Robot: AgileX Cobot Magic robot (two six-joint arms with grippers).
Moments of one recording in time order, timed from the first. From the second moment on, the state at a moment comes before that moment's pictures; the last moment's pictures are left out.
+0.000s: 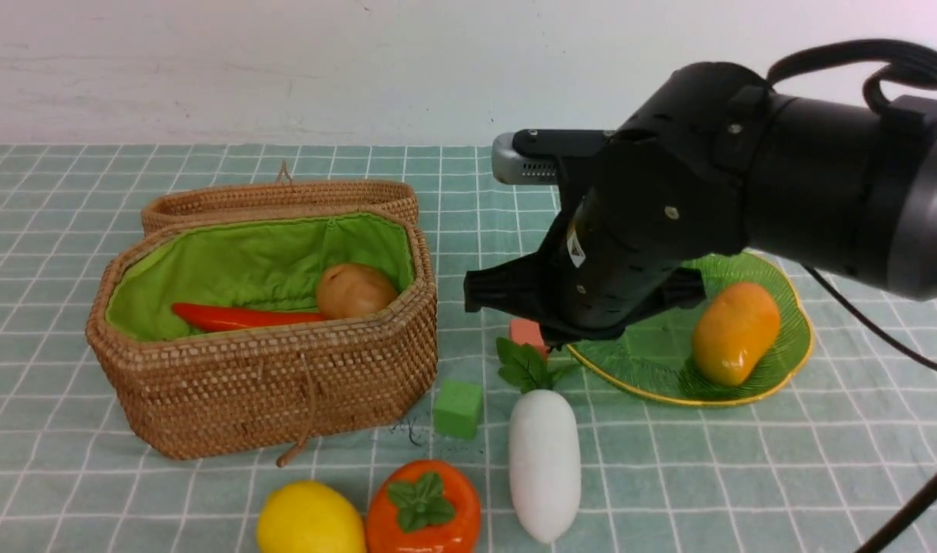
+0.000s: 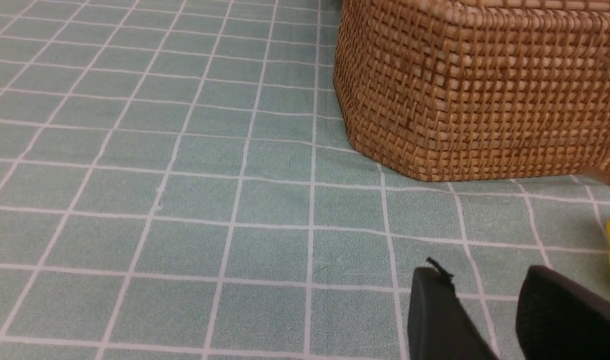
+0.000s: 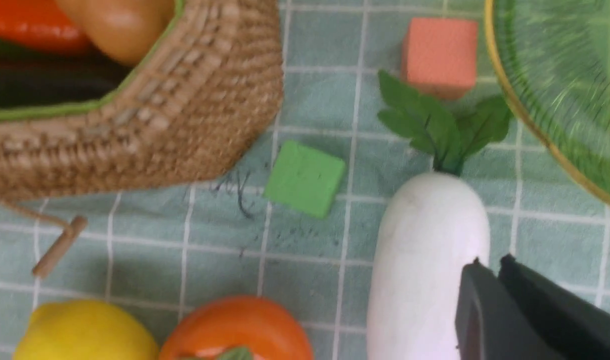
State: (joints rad) right arm 0.73 1.75 -1.49 -0.16 0.92 0.70; left arm -0.04 -0.01 0.03 0.13 0.36 -0.24
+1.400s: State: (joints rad) right arm 0.73 1.79 -1.77 -0.32 0.88 0.48; left arm -0.04 -0.01 0.03 0.13 0.36 -0.24
